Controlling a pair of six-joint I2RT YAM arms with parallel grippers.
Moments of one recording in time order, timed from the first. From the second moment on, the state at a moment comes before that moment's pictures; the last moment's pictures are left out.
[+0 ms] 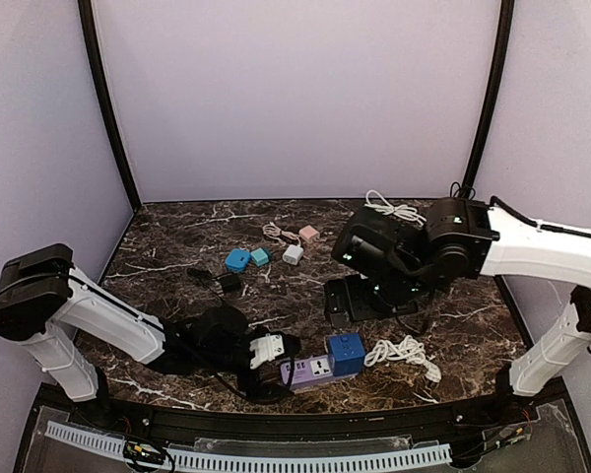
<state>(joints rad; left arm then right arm) -1.14 1.63 0.53 0.40 0.15 0.25 1.27 1.52 1.47 -1.15 0.28 0.97</state>
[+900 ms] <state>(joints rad) -0.39 2.08 1.77 -0.83 0.01 0.18 1.08 1.30 1.28 -0.86 0.36 0.71</state>
